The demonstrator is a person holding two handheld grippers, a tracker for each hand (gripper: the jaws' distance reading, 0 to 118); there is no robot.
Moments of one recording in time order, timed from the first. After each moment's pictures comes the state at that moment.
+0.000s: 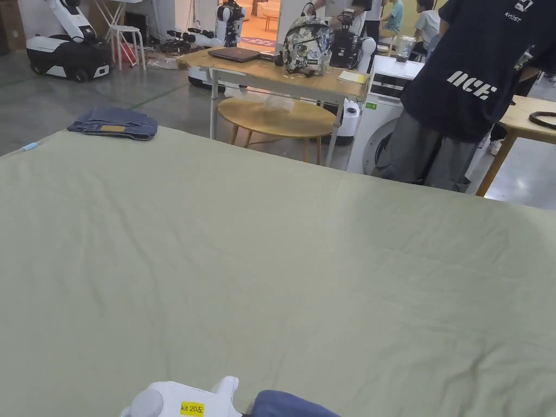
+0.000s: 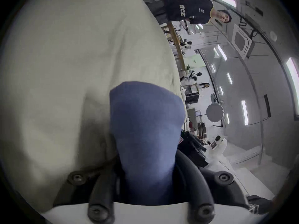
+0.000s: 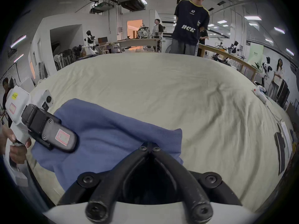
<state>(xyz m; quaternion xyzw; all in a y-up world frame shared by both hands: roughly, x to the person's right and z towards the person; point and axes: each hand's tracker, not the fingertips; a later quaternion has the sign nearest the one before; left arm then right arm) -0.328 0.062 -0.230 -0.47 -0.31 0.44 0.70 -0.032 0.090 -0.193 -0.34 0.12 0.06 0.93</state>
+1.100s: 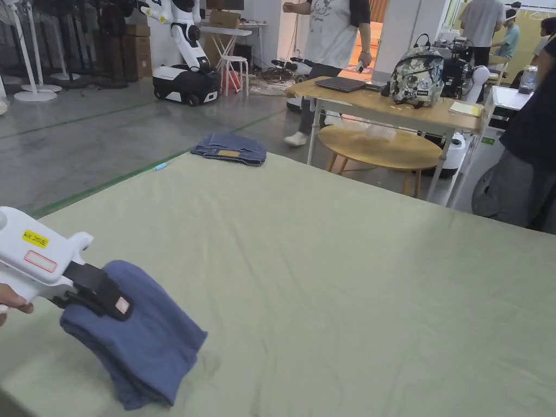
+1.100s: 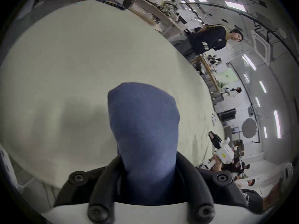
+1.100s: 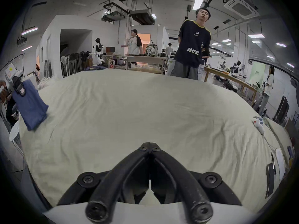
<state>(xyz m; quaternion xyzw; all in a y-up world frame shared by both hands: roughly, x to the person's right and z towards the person) -0.755 0.236 -0.156 -0.50 -0.07 0.34 0.80 -0.086 0.154 -0.222 -0.27 0.14 0.08 0.95</state>
